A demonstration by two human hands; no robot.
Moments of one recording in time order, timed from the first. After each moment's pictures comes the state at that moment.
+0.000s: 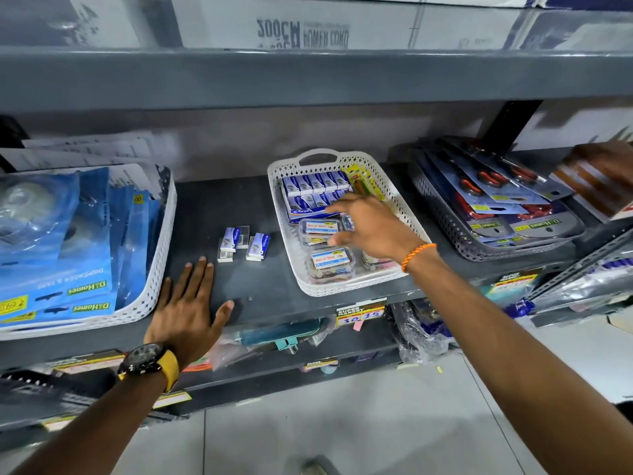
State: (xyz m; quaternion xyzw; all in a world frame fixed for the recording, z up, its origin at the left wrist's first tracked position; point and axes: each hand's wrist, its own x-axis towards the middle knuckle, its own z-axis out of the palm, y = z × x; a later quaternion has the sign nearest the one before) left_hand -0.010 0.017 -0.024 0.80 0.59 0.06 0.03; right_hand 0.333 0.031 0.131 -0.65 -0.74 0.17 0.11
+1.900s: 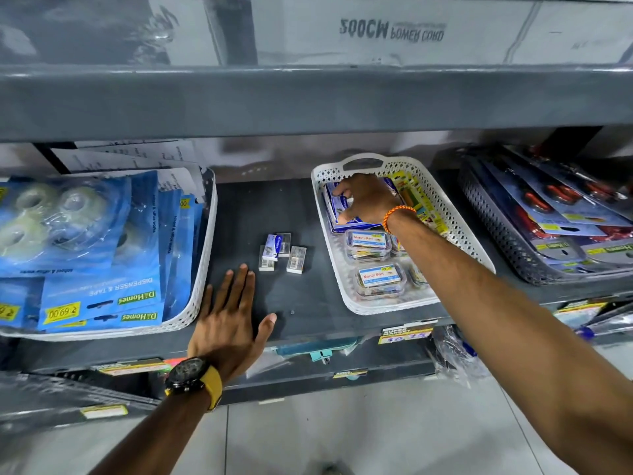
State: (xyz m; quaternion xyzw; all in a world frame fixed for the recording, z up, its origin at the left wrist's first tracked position) left_hand -0.010 0.016 -0.018 0.80 0.60 0.05 0.06; right_hand 0.284 0.157 0.105 -0.68 -0.69 0.20 0.10
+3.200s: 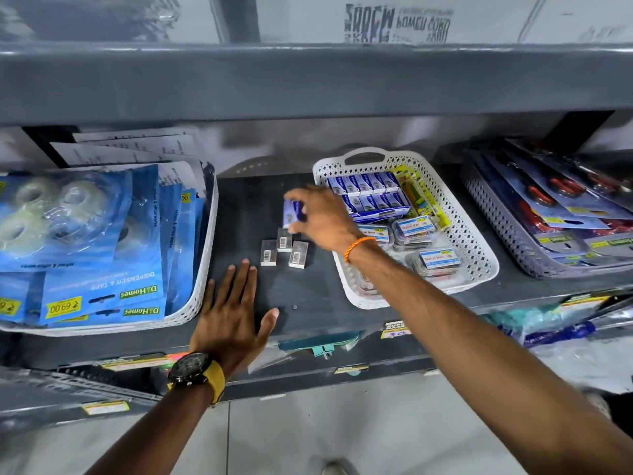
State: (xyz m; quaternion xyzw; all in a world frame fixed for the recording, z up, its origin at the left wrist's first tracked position) left_hand -0.013 0.016 -0.019 0.80 0.59 0.05 0.05; right_hand 0.203 0.129 0.080 -0.60 -0.75 0.14 0.21
